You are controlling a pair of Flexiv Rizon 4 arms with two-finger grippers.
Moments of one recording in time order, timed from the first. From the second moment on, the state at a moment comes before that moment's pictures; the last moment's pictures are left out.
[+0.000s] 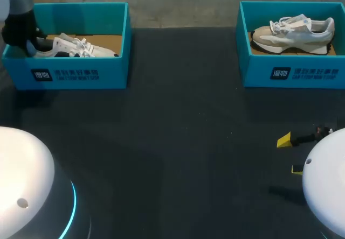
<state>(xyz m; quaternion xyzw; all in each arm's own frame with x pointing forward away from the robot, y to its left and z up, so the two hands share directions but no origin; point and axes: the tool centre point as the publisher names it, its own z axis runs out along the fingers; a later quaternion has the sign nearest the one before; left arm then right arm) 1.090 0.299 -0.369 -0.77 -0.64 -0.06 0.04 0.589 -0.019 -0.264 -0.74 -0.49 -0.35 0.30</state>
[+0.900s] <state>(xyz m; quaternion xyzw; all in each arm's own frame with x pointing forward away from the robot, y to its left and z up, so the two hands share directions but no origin) 1.094 0.296 -0.386 -0.77 -0.64 -0.04 0.04 0.589 -0.019 -0.264 -0.74 -0.49 -0.35 0.30</state>
